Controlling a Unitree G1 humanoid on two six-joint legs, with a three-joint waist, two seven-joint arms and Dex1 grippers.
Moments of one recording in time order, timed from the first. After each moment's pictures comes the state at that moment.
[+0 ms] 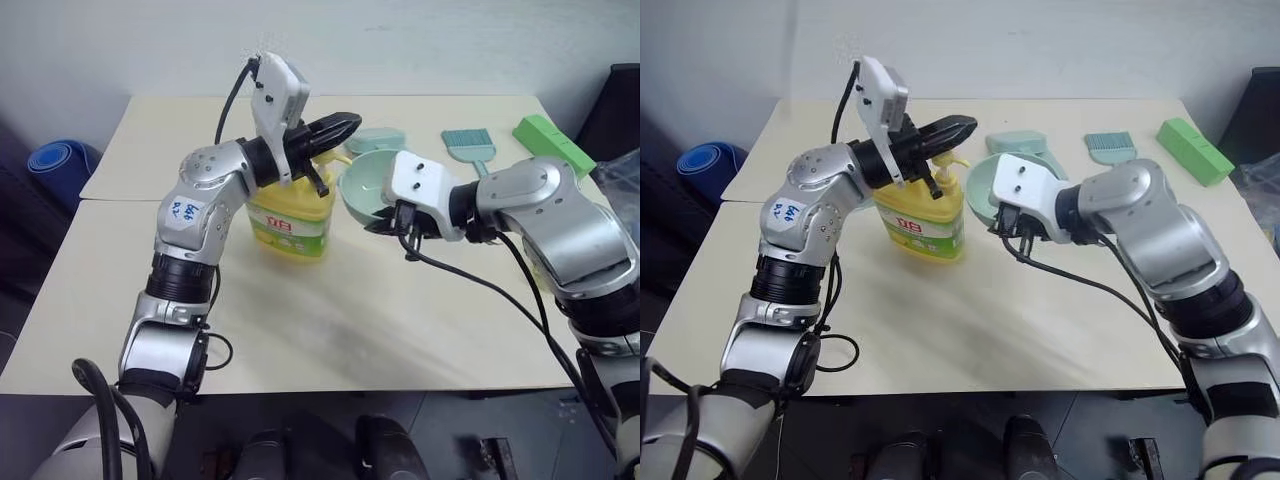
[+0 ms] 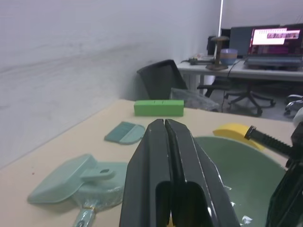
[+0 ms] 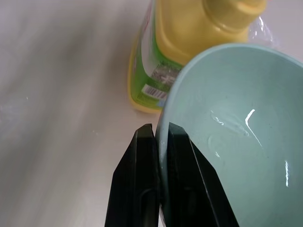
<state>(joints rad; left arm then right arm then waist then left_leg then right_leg) -1.01 0.33 -0.06 0.21 -0.37 0.40 -0.65 -0.97 -0.78 0.34 -0.28 0.20 0.87 1.05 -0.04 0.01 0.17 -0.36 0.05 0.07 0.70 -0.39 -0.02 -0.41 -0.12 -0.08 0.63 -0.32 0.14</state>
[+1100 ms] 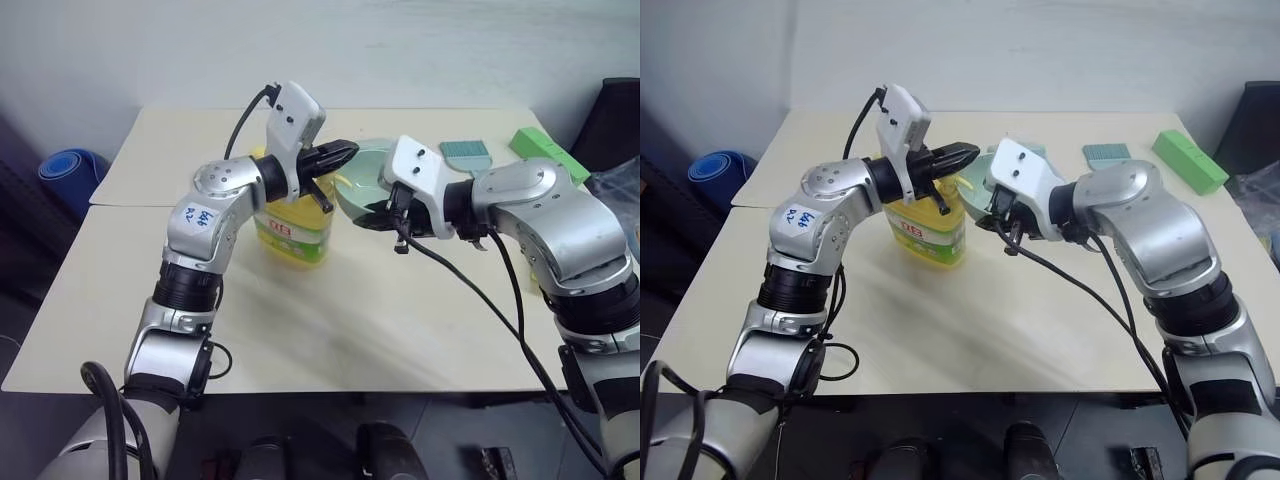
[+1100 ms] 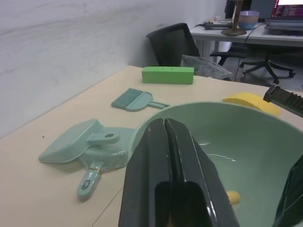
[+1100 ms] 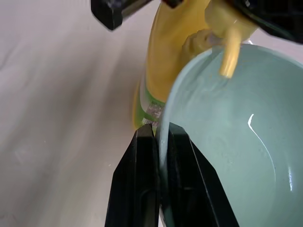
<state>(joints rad) -0.95 0.30 -0.09 0.13 -0.29 0.56 -0.60 -0.95 -0.71 0.27 -0.28 0.30 0.97 0.98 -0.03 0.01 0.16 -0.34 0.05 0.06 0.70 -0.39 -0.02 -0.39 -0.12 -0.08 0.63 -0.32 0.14</state>
